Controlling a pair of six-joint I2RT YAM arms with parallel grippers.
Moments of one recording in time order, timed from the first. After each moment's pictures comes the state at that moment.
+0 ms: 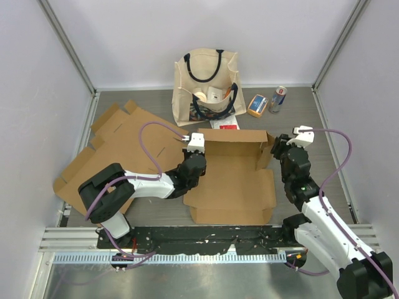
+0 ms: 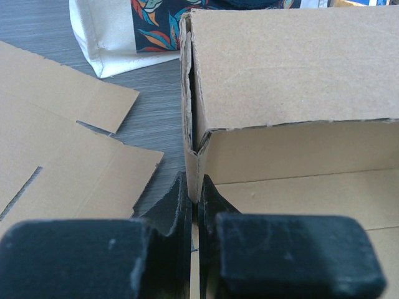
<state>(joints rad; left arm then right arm) -0.99 1.64 0.72 0.60 -0.81 -0.29 0.31 0.72 0.42 0.18 0.44 0.21</state>
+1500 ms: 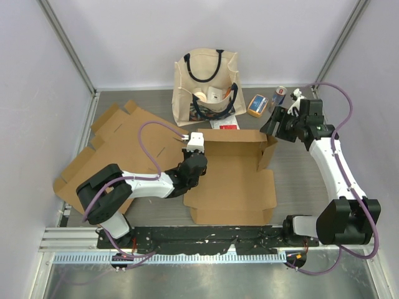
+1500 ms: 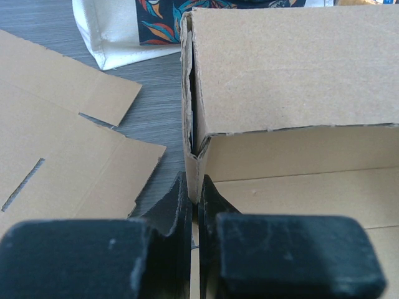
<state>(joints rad) -0.99 1.62 0.73 0.52 -0.82 -0.33 -0.01 1.28 1.15 -0.60 -0.32 0.30</state>
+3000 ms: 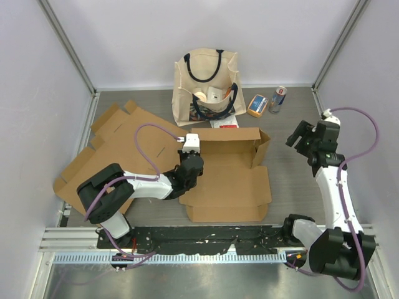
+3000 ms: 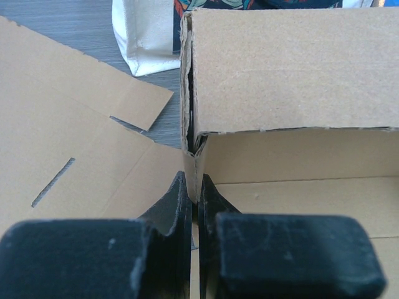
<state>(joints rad) -0.97 1.63 0.68 0.62 -0.90 -0.29 -0.22 0.98 0.80 -0.39 -0.05 0.42</state>
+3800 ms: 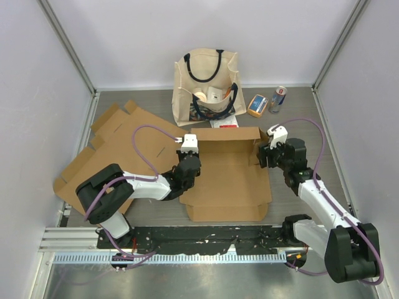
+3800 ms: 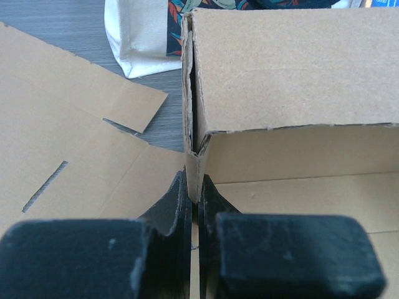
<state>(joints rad) -0.96 1.62 0.64 0.69 -0.85 -0.28 0.13 1.00 0.49 -0.04 -0.18 -0.17</state>
